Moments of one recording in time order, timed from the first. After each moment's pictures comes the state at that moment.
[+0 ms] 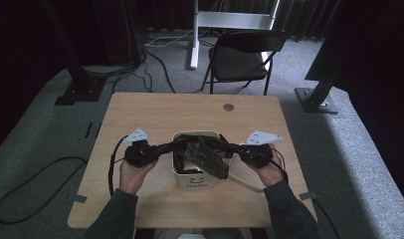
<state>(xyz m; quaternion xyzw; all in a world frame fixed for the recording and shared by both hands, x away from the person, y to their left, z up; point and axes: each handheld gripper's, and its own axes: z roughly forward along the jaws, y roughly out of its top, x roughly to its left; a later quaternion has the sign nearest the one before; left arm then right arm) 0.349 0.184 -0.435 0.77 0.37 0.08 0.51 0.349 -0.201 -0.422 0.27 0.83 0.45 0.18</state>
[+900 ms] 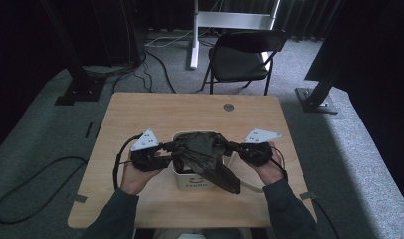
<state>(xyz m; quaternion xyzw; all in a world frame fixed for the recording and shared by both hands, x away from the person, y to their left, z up) 0.325 0.152 -0.404 0.81 0.25 0.14 0.51 0.350 -0.198 -0.415 0.27 0.83 0.46 0.18</state>
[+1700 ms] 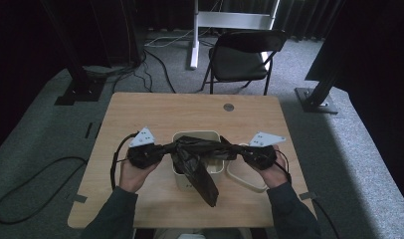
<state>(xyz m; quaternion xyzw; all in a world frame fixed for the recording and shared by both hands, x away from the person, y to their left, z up) 0.336 0.171 -0.412 0.80 0.30 0.14 0.50 0.342 -0.210 -0.418 0.27 0.83 0.45 0.19</state>
